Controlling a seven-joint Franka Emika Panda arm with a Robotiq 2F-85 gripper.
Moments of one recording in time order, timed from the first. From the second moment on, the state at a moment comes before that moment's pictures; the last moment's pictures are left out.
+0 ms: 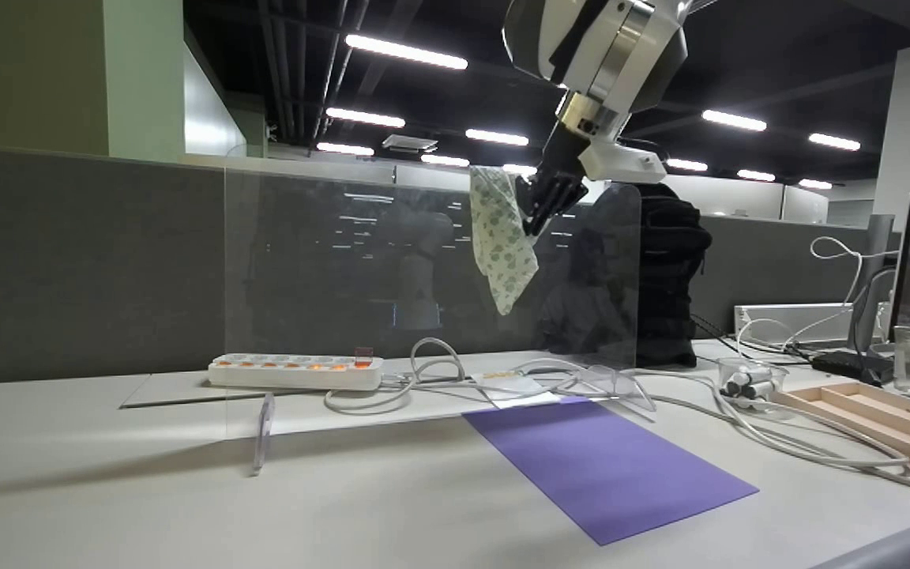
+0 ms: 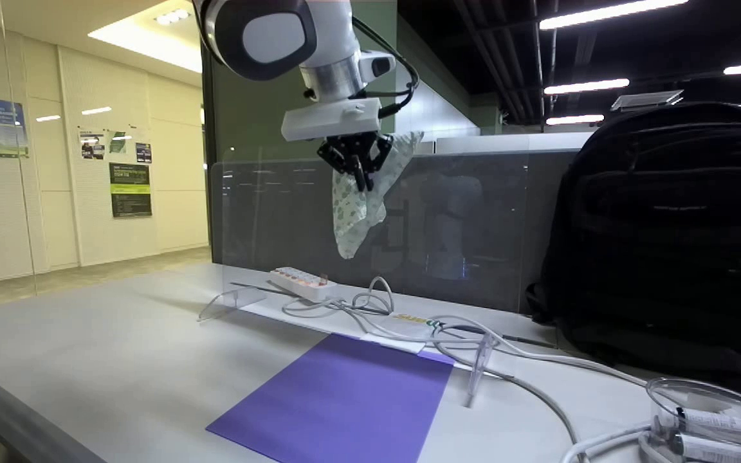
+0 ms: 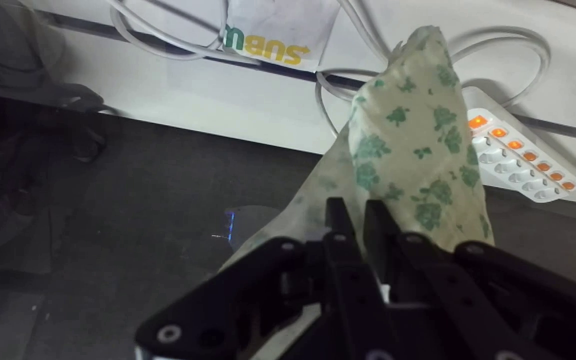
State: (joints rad) arm 0.22 0.02 -0.23 -2.37 0.68 3.04 -0.87
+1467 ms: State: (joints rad) arm 0.23 0.06 -0.20 -2.35 0.60 2.87 -0.87
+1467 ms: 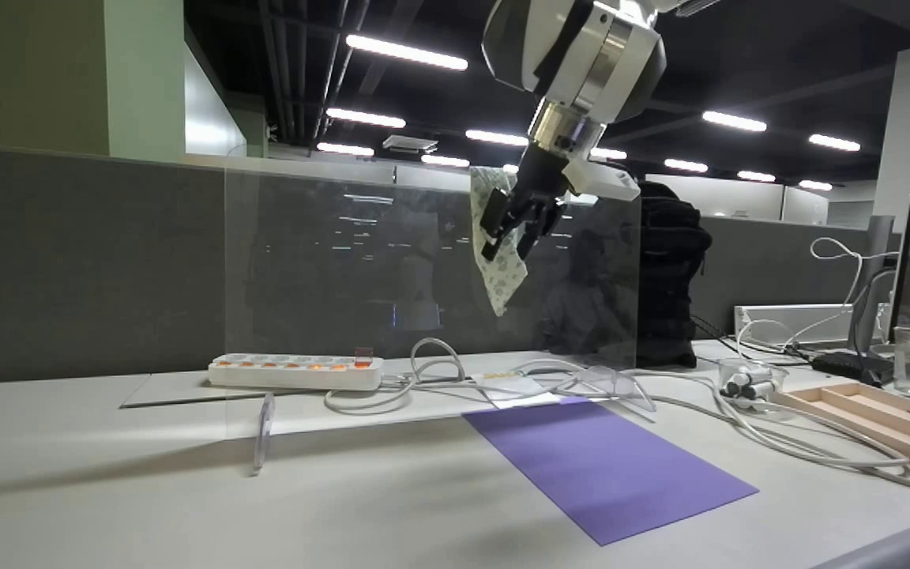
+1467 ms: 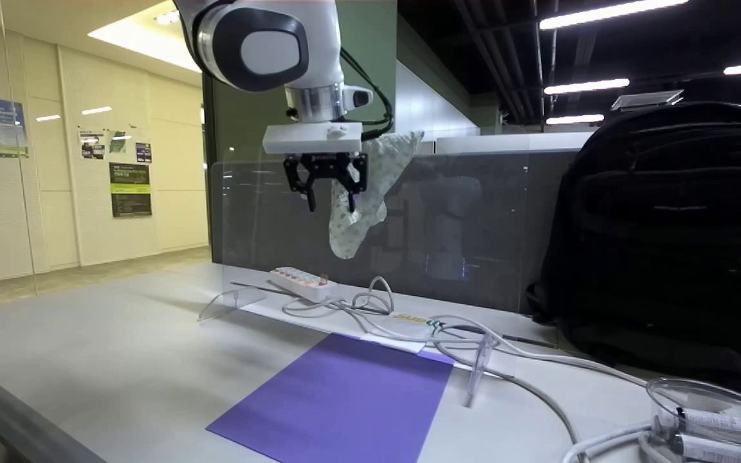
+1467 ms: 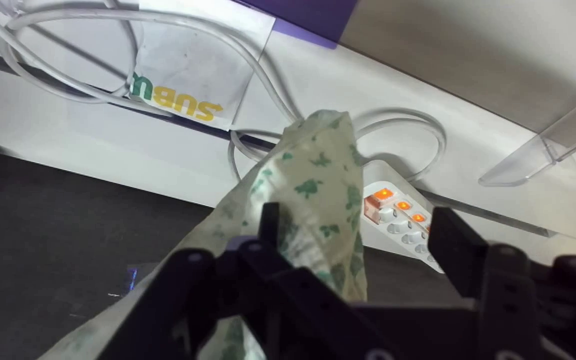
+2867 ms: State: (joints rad) arm 0.05 -0.05 -0.13 -2.41 0.20 2.33 -0.63
